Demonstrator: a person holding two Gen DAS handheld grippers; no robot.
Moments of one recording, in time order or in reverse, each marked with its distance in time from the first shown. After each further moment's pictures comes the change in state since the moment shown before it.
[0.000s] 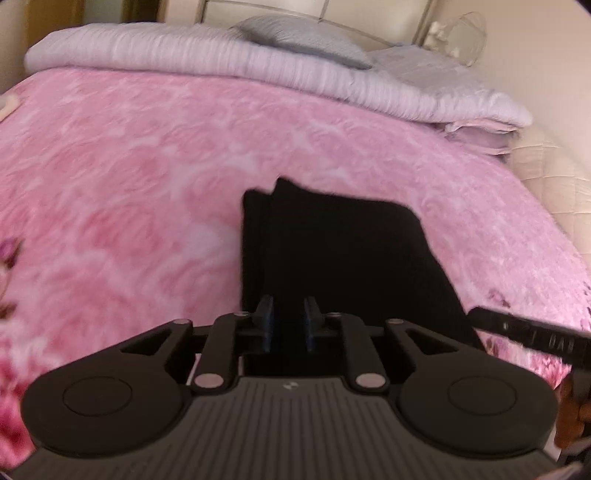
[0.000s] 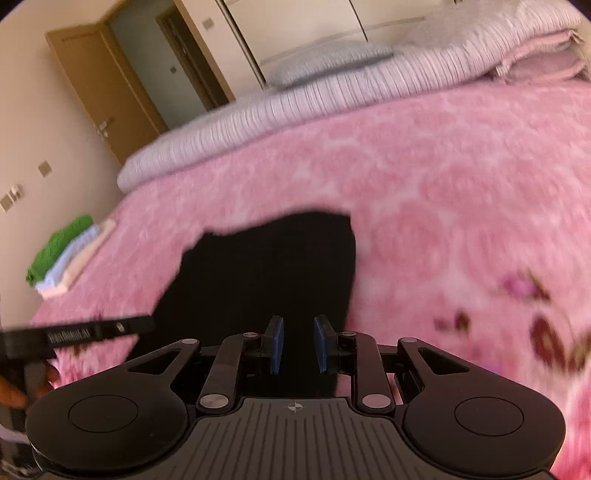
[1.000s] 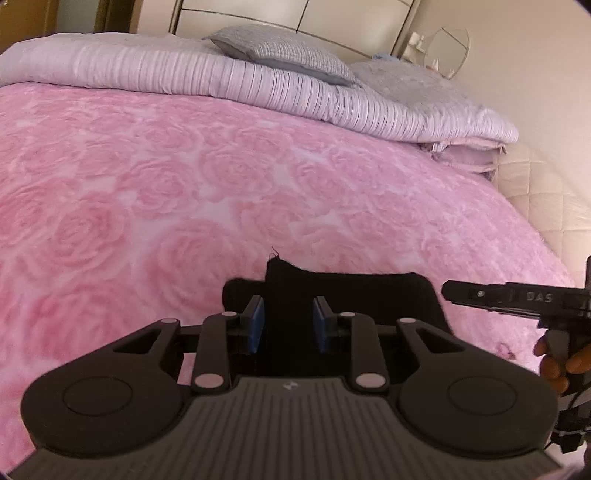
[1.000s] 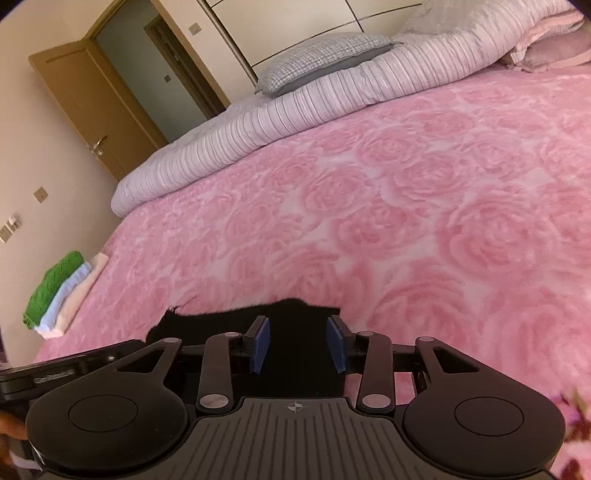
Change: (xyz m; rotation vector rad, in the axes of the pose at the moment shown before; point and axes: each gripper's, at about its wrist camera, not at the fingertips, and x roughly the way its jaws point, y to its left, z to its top) left arm 0.080 0.019 0.074 0.038 -0.043 -0.127; right arm 0.087 -0.048 0.092 0.079 0.012 0.072
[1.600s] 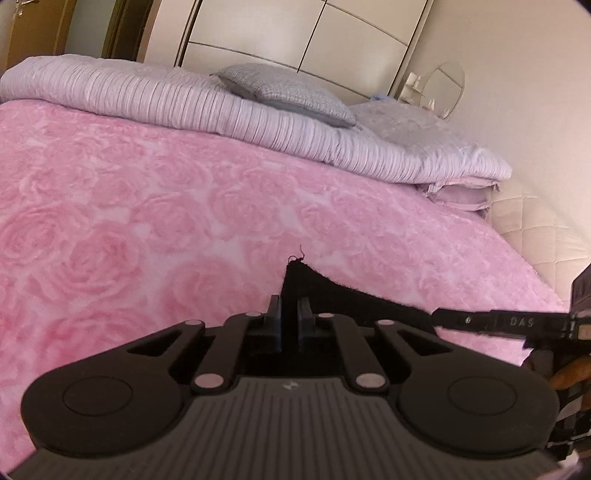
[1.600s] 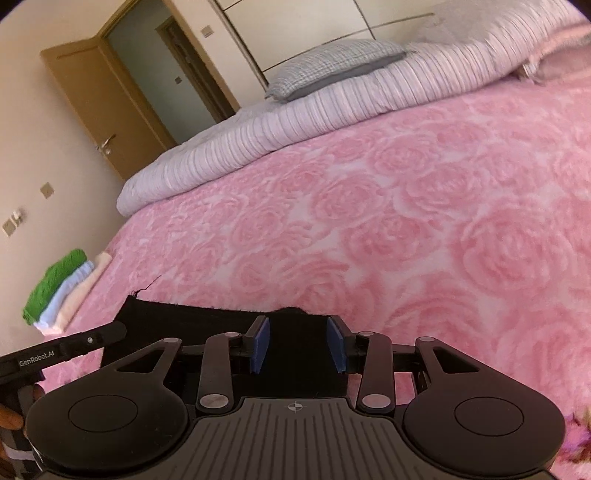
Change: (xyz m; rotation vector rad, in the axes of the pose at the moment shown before) left arm -0.022 0.019 -0.007 -0.033 -0.135 -0.008; right arm 0.008 0.011 -0.001 -0.064 -0.024 -0.003
